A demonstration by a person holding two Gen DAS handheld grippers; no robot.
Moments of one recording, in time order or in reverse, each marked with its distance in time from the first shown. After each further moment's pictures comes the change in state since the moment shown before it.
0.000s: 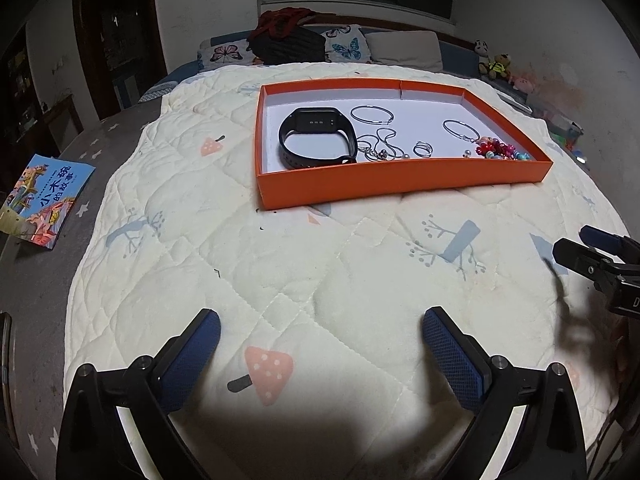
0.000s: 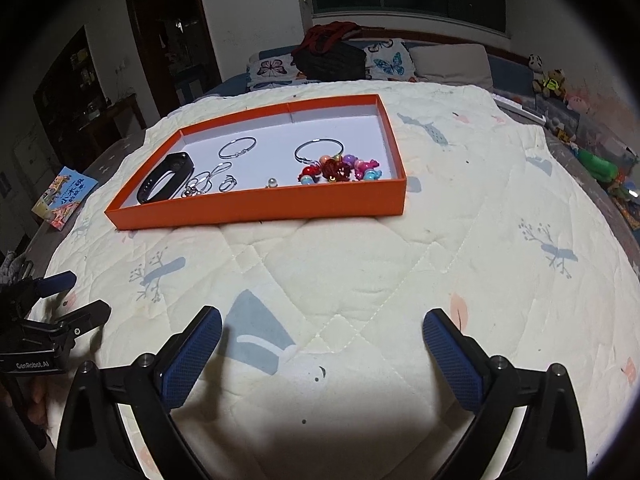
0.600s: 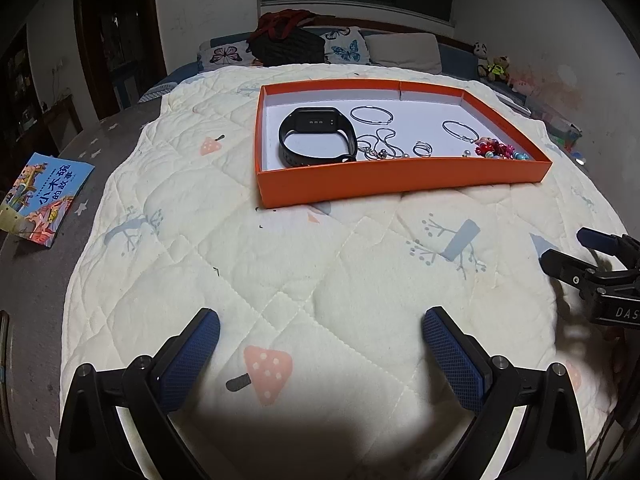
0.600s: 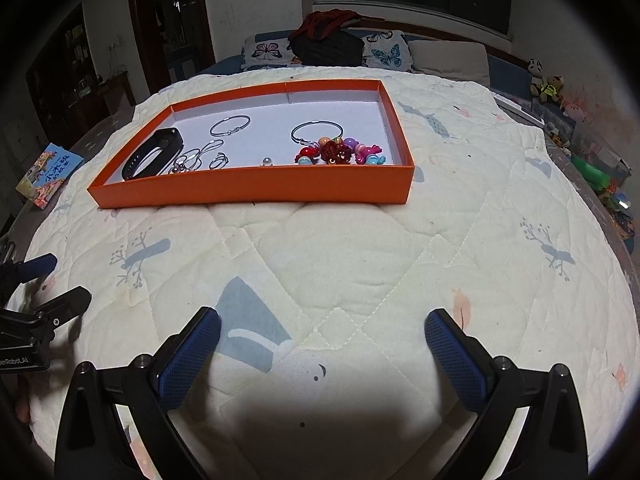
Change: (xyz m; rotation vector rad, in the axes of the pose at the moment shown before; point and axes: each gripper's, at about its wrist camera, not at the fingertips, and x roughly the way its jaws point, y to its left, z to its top) left arm 0.000 0.002 -0.004 -0.007 -0.010 -0.009; right arm 0.010 0.011 -0.001 -0.057 0.047 -0.074
